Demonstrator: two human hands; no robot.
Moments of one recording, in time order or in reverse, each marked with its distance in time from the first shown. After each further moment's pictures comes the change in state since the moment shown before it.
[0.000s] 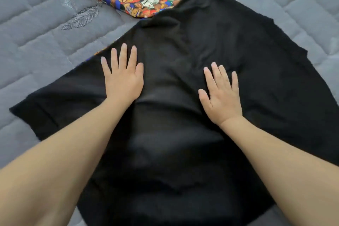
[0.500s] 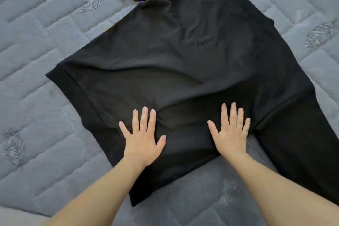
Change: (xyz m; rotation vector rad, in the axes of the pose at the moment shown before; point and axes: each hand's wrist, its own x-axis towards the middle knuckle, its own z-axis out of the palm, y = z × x) left_hand -0.309 0.020 -0.019 0.108 -0.428 0.153; right_hand -0.246 0.004 0.008 -0.002 -0.200 0.399
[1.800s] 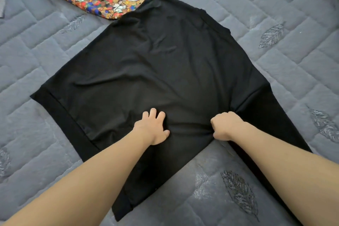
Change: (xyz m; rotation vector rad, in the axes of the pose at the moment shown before) left_hand 0.042 0.108 -0.063 0.012 -0.319 0.111; right_hand 0.037 0.073 -0.094 -0.387 -0.480 -0.416
